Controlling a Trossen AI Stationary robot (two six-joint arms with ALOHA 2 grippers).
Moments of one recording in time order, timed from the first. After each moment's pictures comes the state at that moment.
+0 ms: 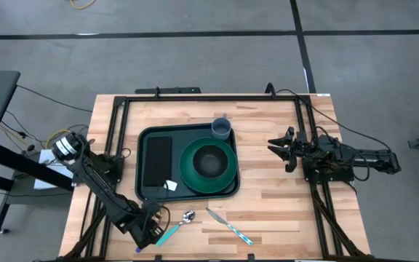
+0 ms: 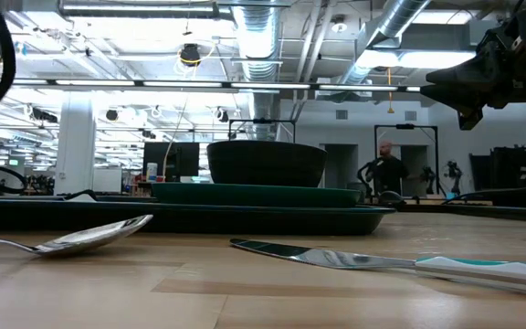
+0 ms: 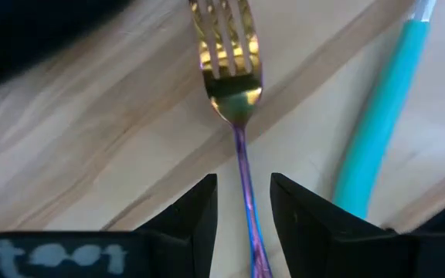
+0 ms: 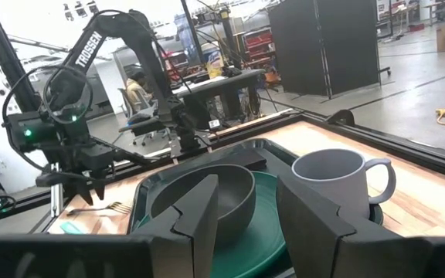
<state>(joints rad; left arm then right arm) -0.86 1.67 0.99 -0.69 -0.05 -1.75 -0.05 0.01 0.00 0.03 0.11 0.23</state>
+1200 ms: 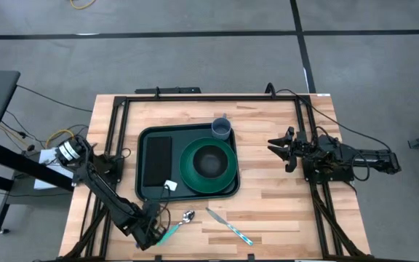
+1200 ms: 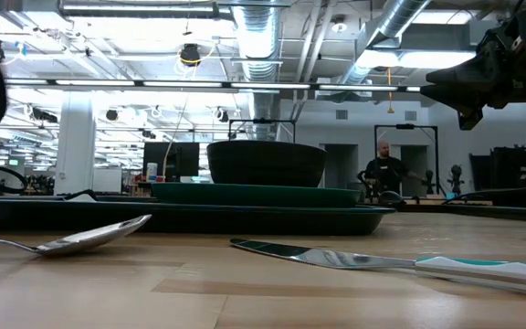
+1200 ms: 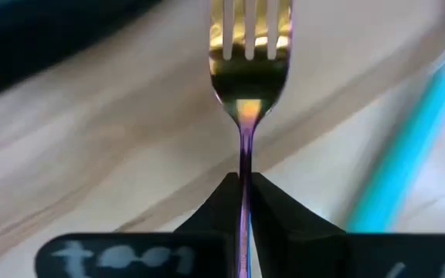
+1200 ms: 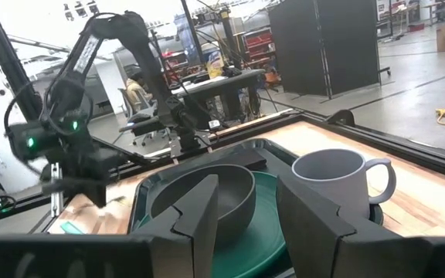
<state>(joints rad) -0.86 1.71 0.99 -0.69 -0.10 -1.87 -0.05 0.01 0.00 0.03 0.11 0.23</state>
